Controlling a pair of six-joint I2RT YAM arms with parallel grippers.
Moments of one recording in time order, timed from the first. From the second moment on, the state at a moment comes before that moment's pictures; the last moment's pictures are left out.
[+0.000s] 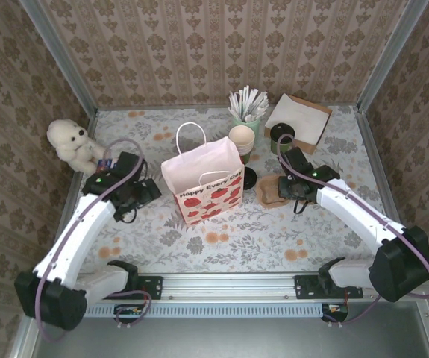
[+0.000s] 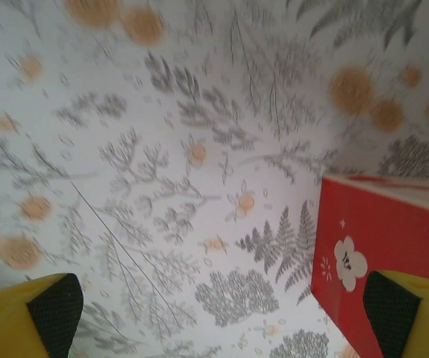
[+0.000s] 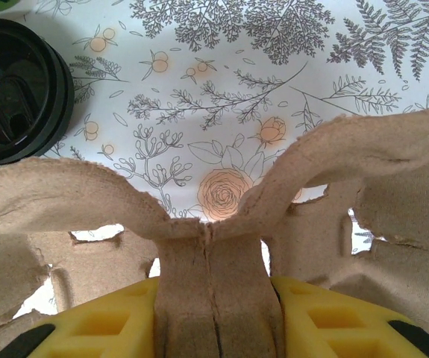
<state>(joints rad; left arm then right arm) -0.33 1.04 1.02 -1.16 -0.15 -0.79 0.42 1.28 0.97 -0.83 0.23 0.47</state>
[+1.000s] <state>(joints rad) -0.33 1.44 1.64 -0.77 0.51 0.10 0.52 1.45 1.85 -1.14 0.12 0.46</state>
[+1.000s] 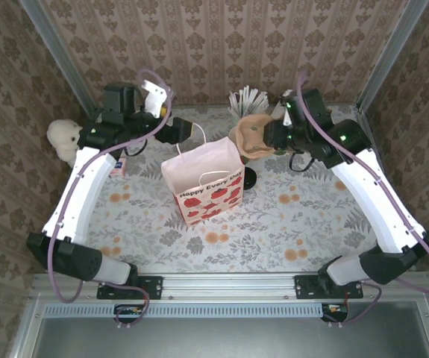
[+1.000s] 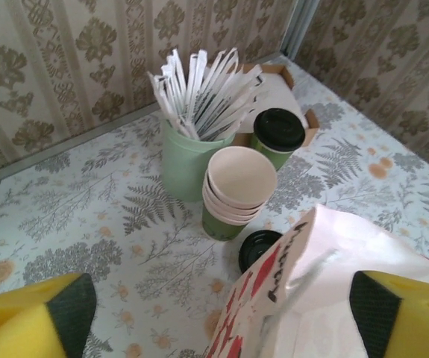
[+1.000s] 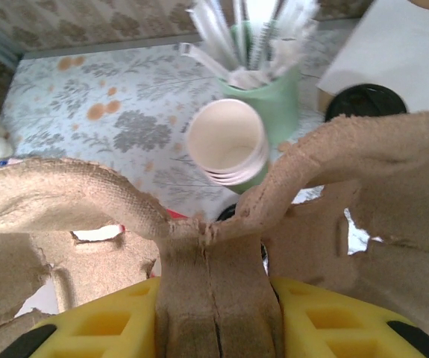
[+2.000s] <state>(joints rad) -0.32 1.46 1.61 -0.76 0.67 0.12 0.69 1.70 1.94 -1.03 -0.32 0.68</state>
